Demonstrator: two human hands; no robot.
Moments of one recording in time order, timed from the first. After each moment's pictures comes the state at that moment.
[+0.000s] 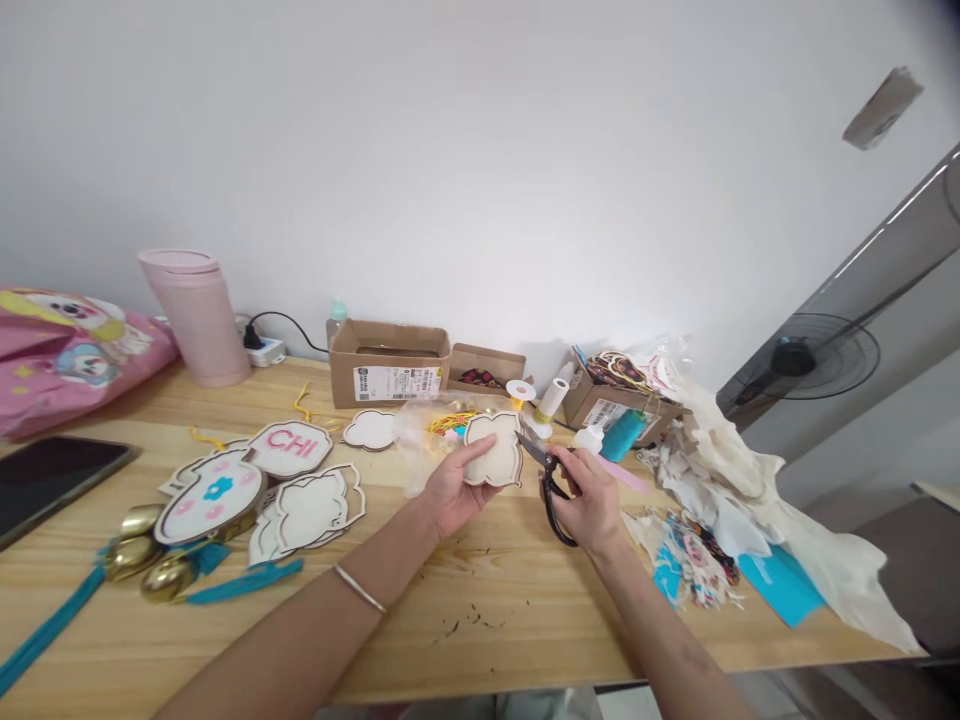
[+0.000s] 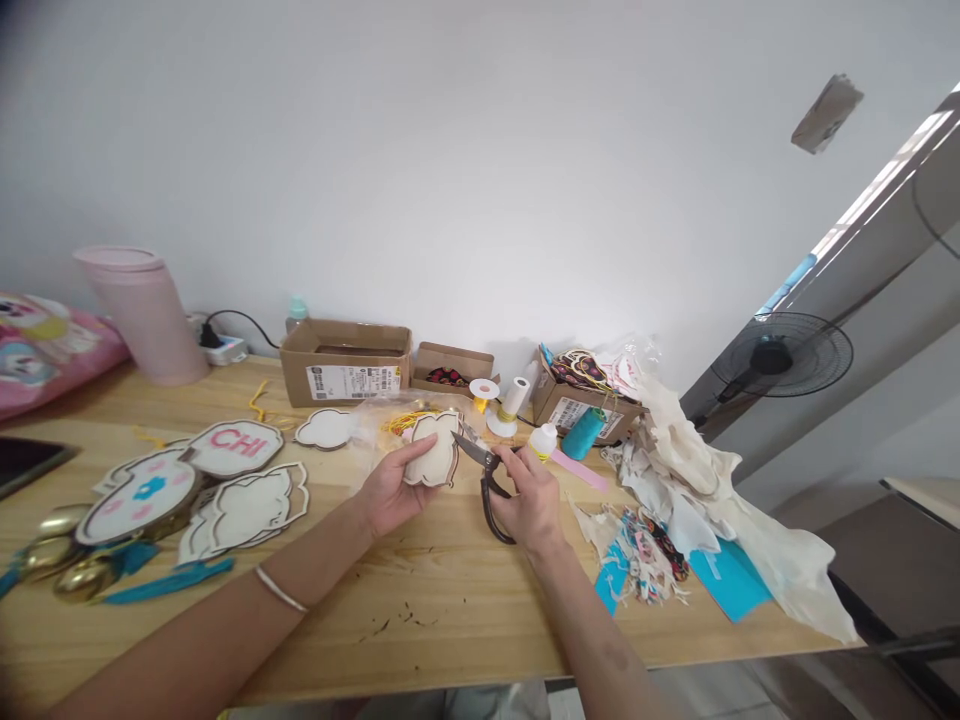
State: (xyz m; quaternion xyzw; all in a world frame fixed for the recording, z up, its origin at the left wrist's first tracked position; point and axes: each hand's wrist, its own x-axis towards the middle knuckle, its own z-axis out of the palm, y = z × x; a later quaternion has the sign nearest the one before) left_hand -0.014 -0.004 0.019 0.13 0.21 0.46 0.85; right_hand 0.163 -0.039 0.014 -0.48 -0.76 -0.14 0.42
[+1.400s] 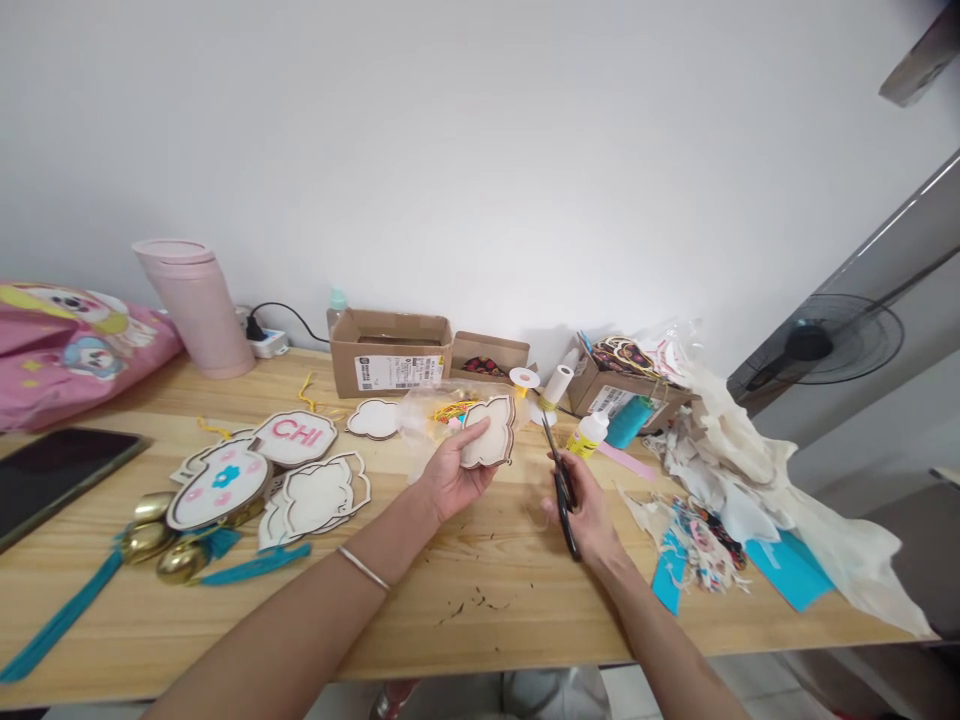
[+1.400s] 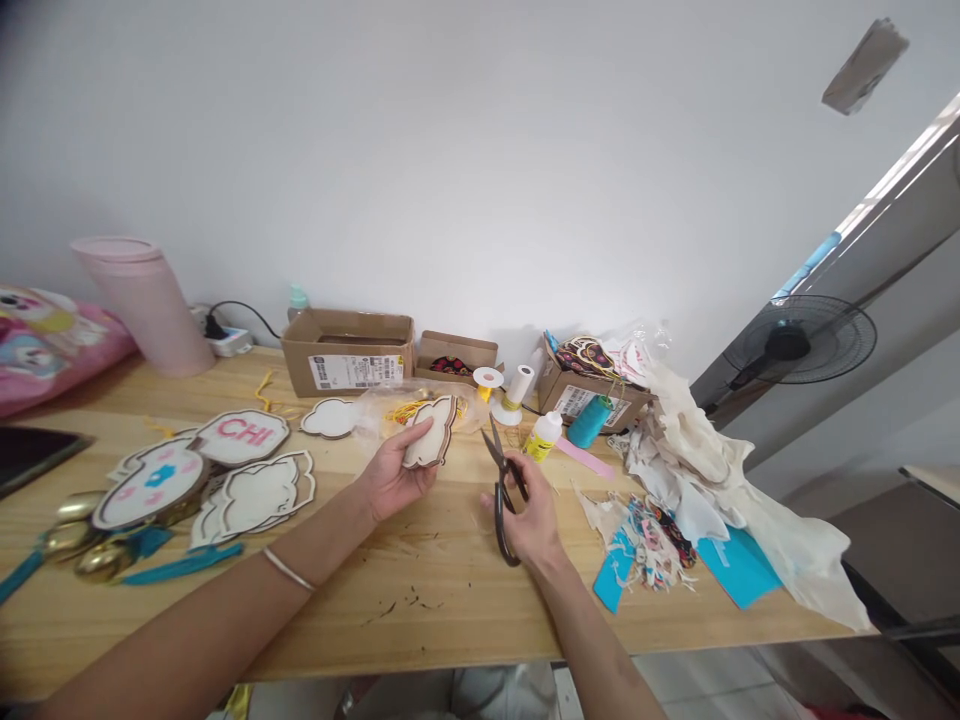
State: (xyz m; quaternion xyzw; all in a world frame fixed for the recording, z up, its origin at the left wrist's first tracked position) left_hand -0.020 -0.001 0.024 0.09 0.22 0.44 0.86; right_hand 0.166 -0.057 -0.015 -0.51 -0.69 0.13 0.49
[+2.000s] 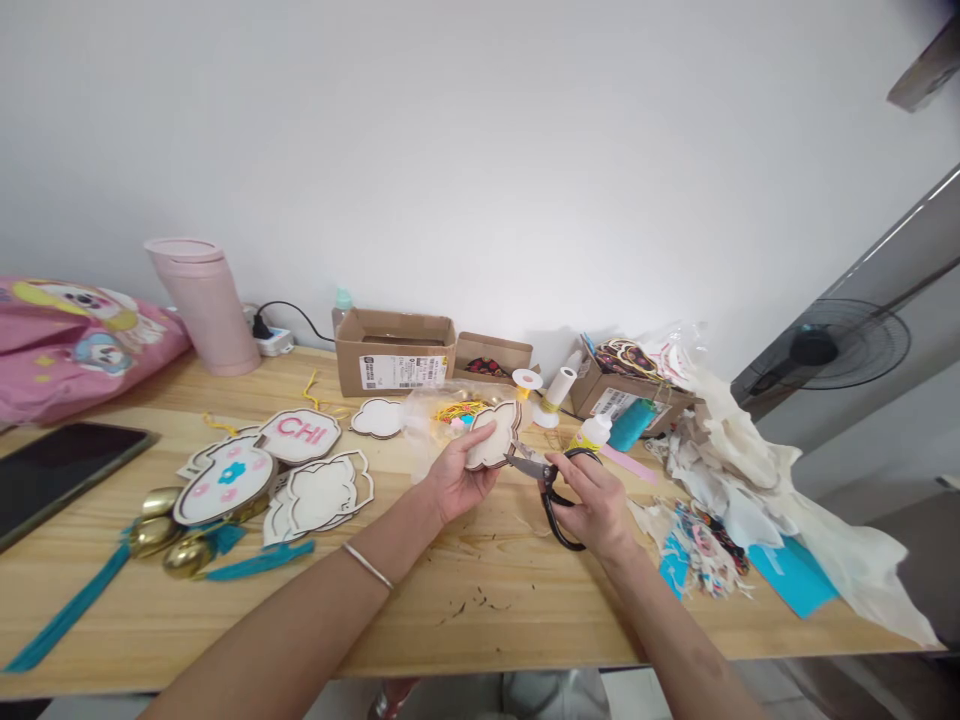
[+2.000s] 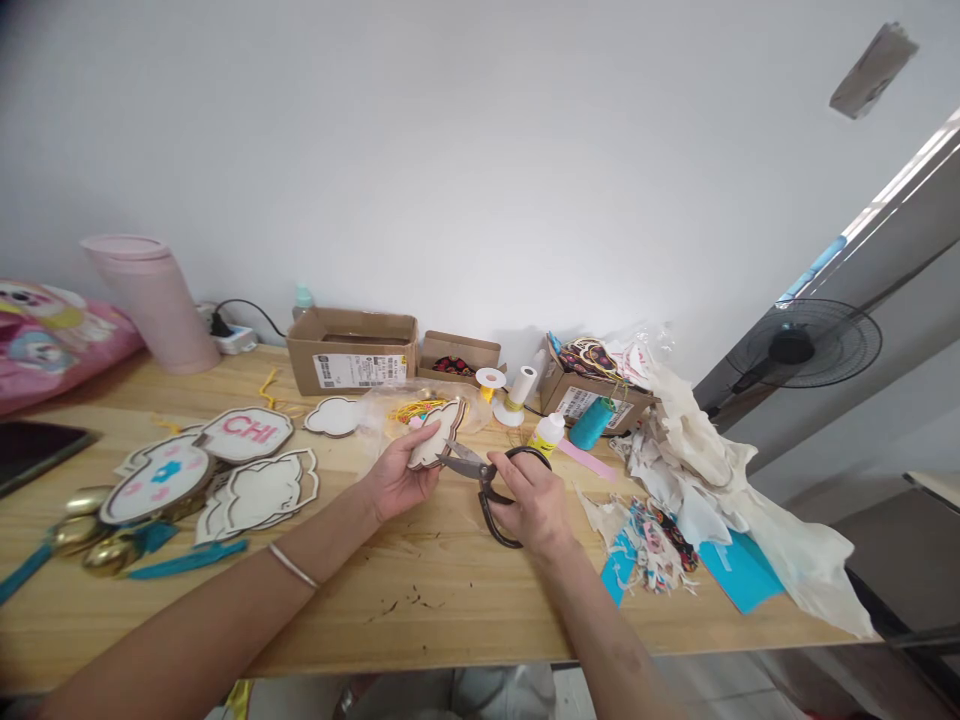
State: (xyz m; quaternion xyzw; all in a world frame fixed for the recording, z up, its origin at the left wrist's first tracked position) left_hand -0.021 0.000 0.022 0.09 0.23 0.41 0.88; right_hand 0.171 -0.048 0.003 -0.41 -0.81 -0.18 0.38
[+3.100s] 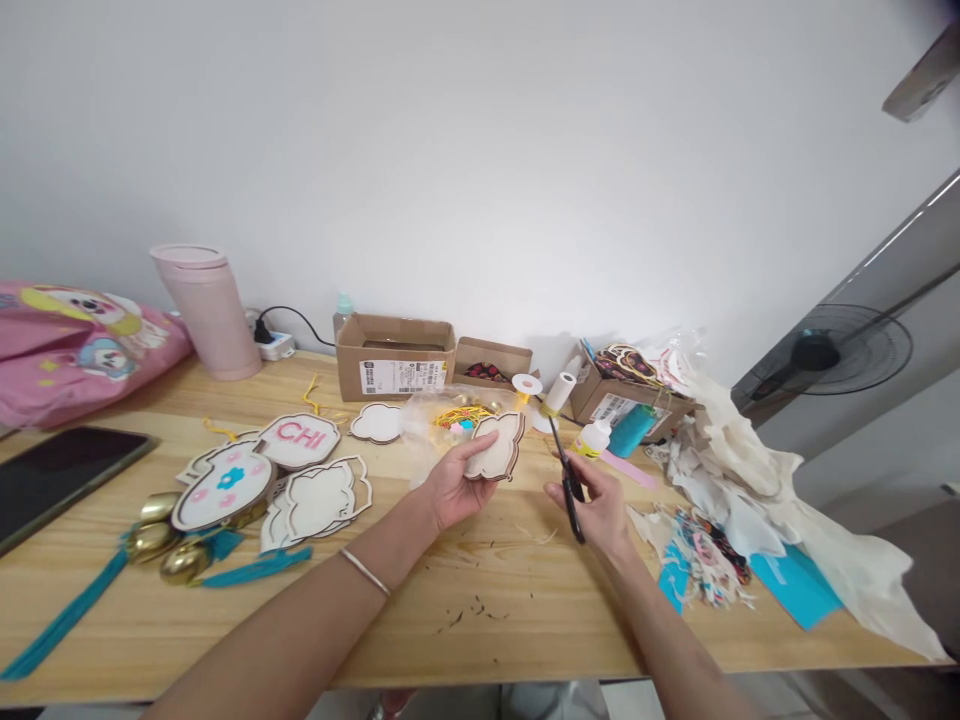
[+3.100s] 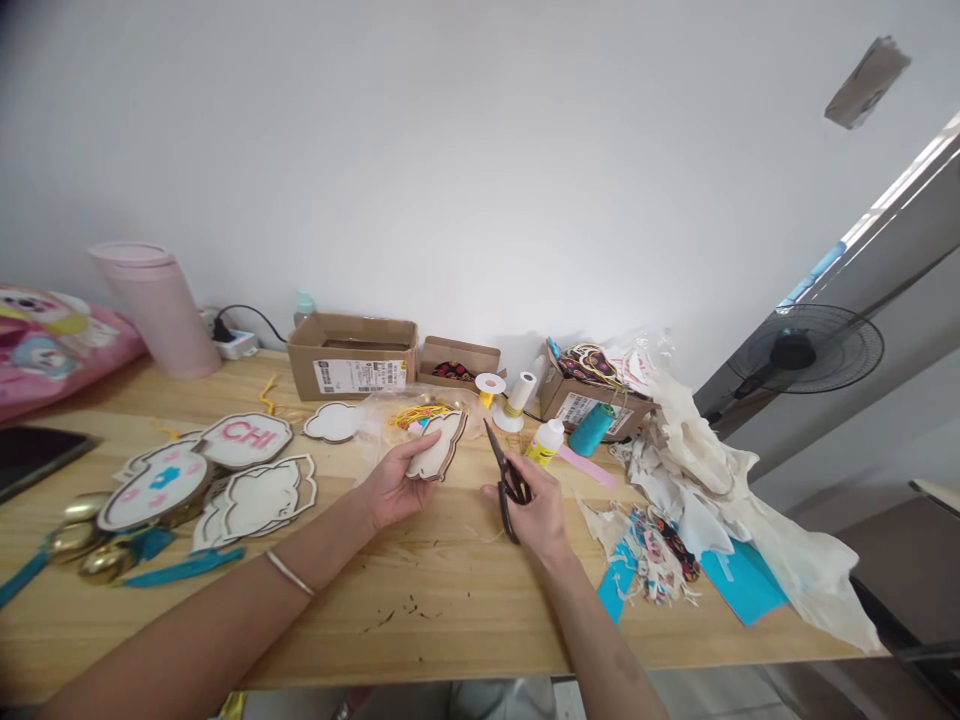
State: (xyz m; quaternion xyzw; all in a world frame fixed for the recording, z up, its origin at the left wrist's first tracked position) left_hand -0.020 -0.001 0.021 0.08 0.22 0.41 0.88; right_hand 0.165 -0.047 0.008 -0.49 -0.72 0.03 0.49
